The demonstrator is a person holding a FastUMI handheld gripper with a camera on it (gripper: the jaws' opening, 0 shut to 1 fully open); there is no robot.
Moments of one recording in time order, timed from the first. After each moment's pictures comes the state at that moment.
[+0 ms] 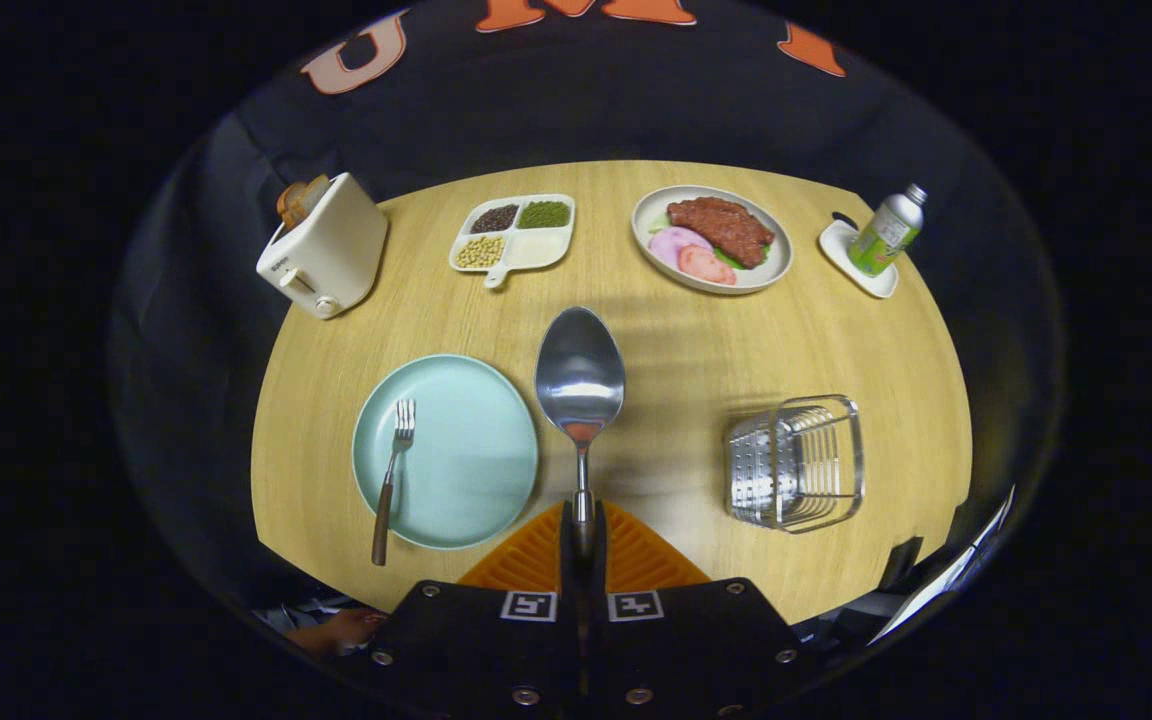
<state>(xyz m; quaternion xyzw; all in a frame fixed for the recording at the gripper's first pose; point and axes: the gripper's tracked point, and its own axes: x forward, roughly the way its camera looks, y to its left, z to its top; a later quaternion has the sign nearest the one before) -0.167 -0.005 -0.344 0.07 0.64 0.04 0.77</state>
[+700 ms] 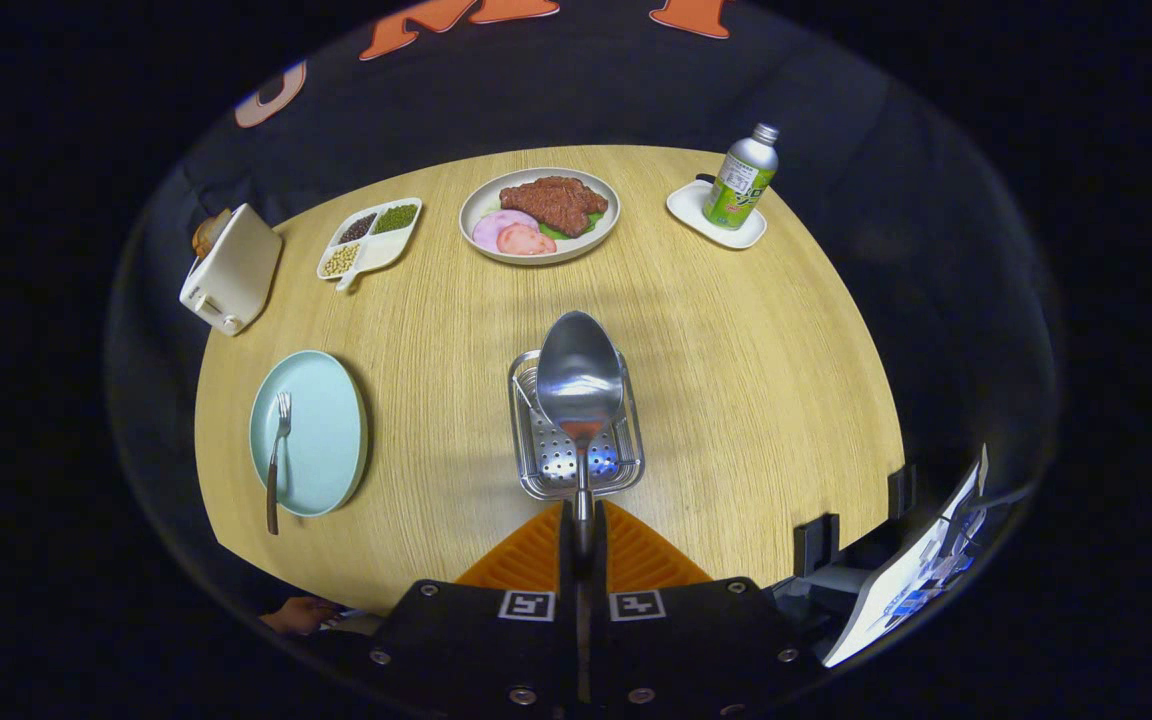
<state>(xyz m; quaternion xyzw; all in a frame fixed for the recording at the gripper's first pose) -0.203 -0.139 -0.356 0.05 0.66 -0.05 0.75</state>
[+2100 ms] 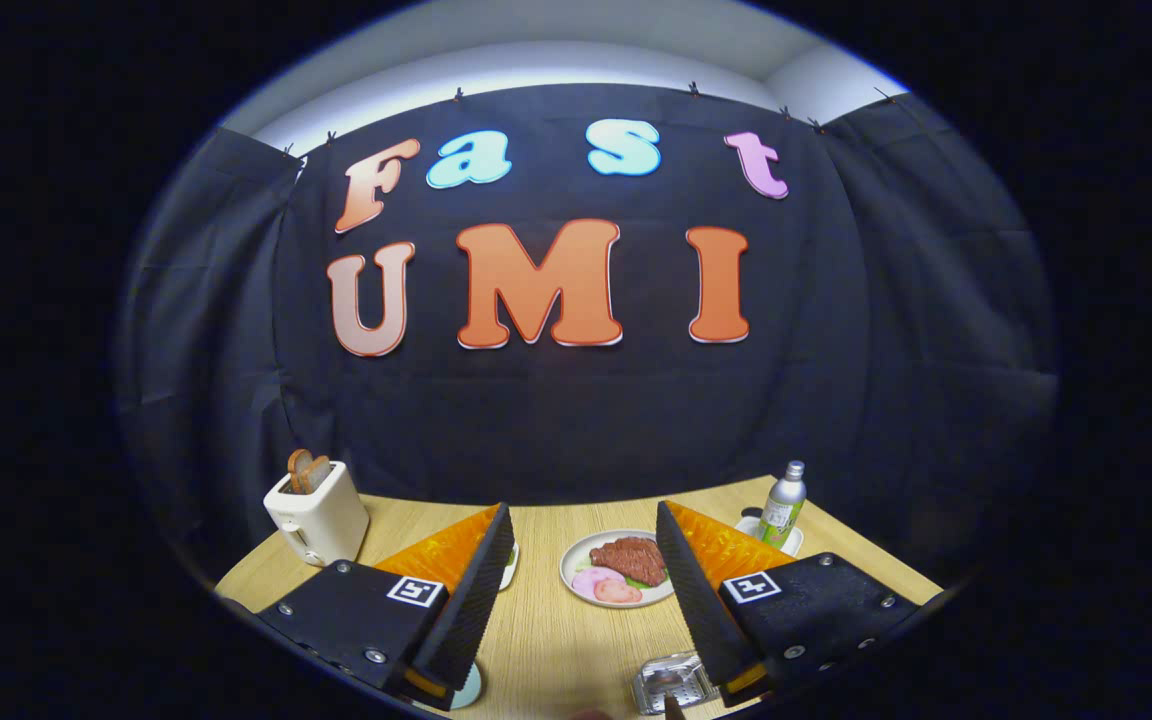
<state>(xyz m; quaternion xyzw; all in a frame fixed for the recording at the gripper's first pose) -0.017 -0.066 -0.175 0.06 0.15 -0.04 0.99</state>
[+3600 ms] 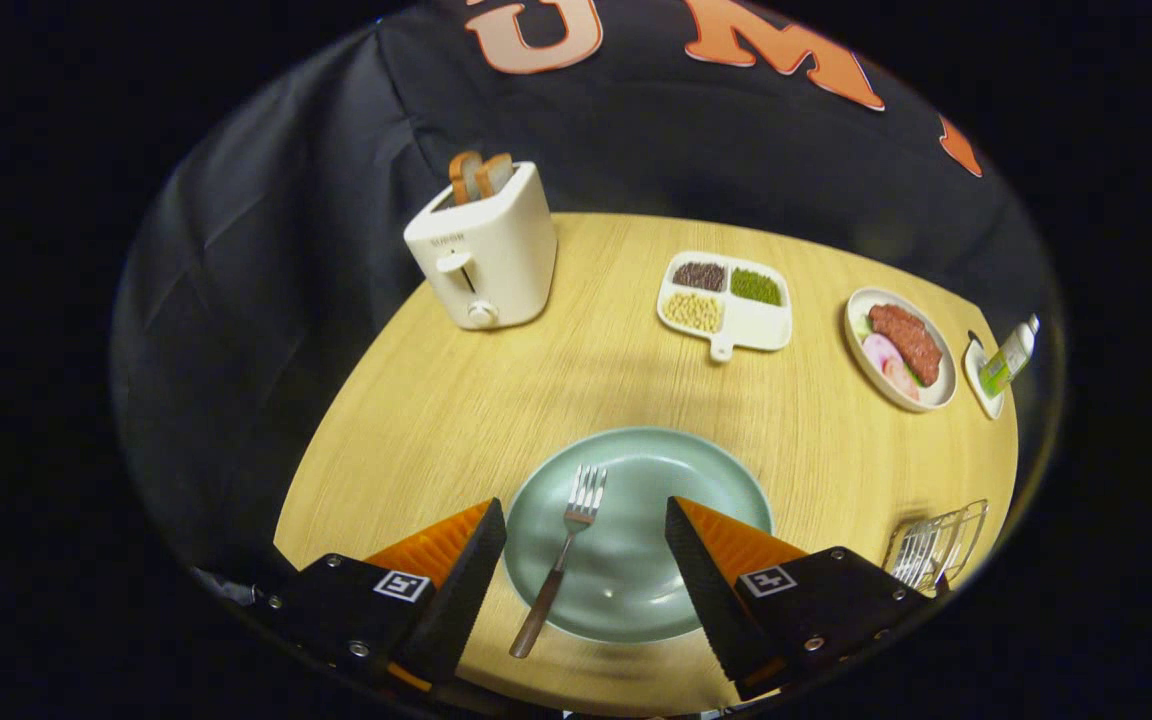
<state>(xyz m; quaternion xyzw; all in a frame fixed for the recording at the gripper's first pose) -0.128 0.214 -0.371 0.04 0.57 0.19 0.80</state>
